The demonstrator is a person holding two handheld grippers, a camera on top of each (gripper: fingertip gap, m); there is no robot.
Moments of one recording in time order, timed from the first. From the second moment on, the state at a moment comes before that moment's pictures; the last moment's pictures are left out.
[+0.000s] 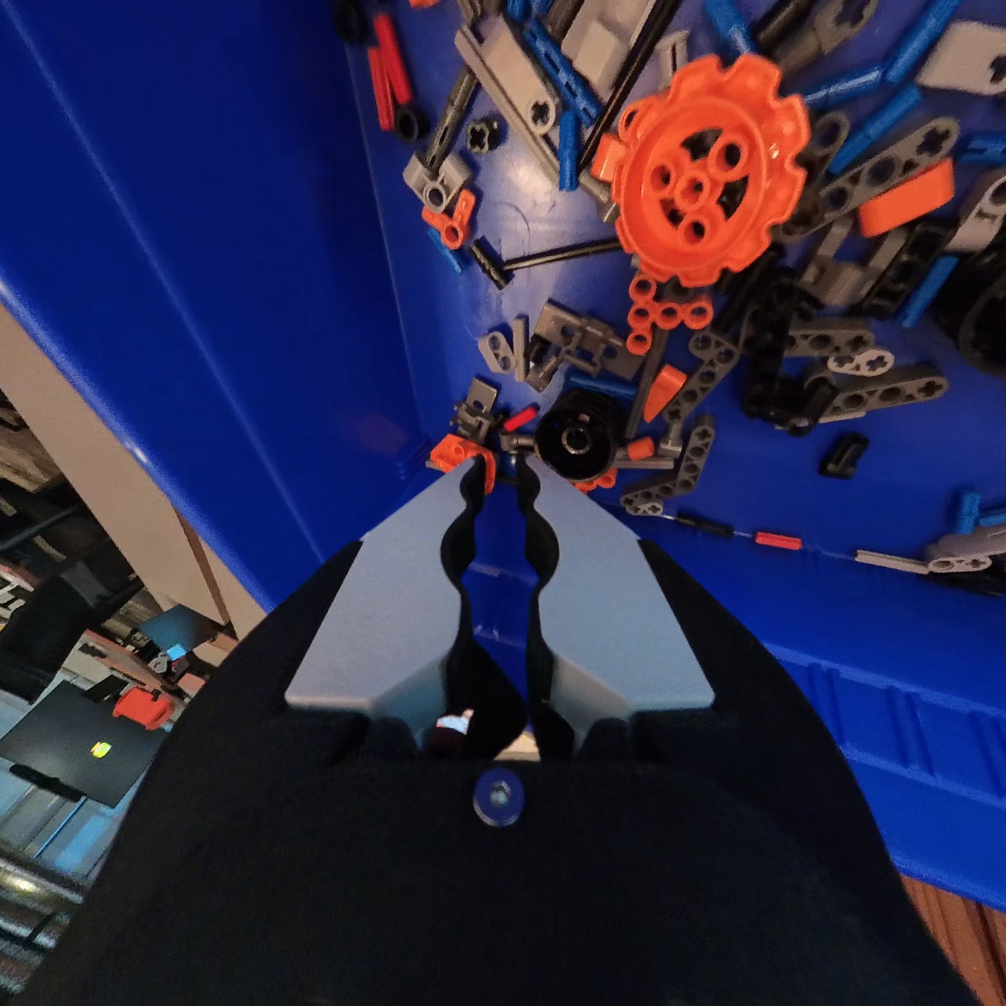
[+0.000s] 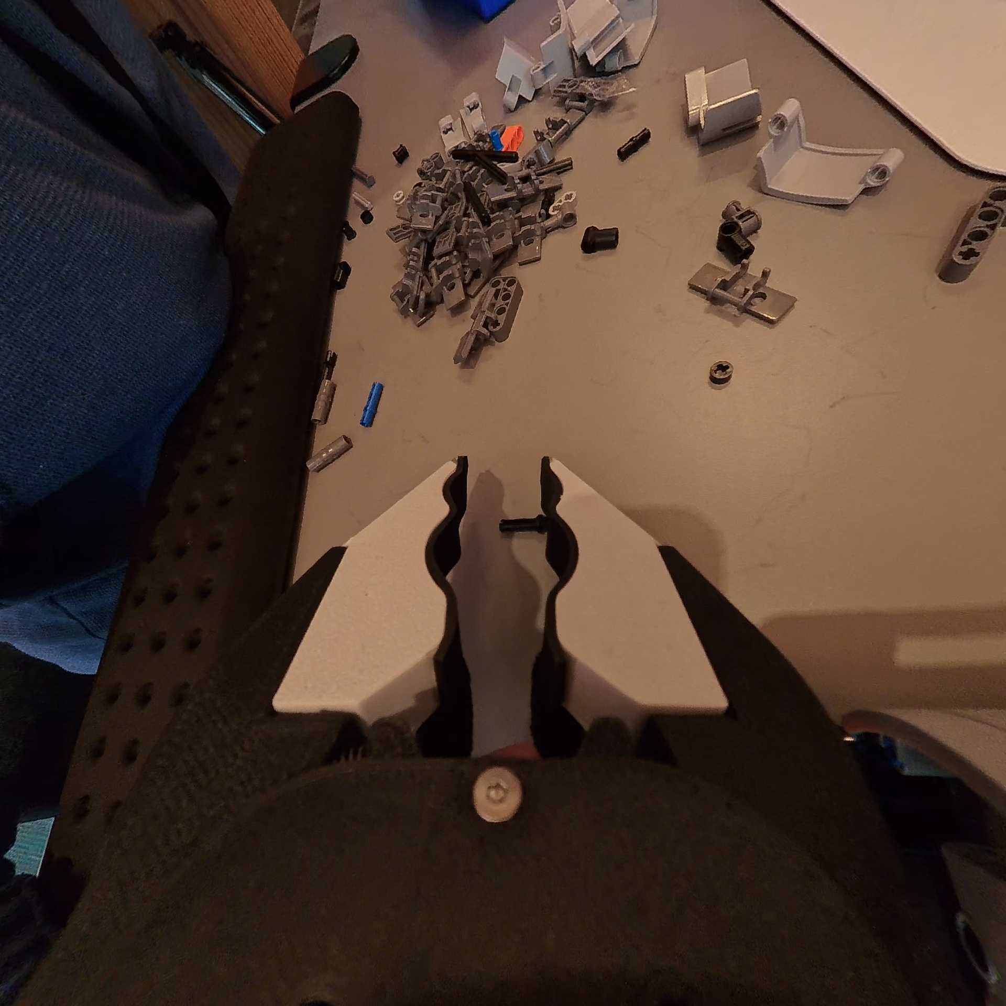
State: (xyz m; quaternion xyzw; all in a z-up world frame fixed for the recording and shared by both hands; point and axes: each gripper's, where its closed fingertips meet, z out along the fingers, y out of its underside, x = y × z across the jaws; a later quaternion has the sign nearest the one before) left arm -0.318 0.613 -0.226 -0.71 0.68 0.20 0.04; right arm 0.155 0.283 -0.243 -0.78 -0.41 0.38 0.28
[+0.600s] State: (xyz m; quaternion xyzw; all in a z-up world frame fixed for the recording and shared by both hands) left arm -0.316 0.604 -0.220 -0.73 0.67 0.15 0.03; right arm 0.155 0.282 -0.243 -0.78 -0.41 0.38 0.28
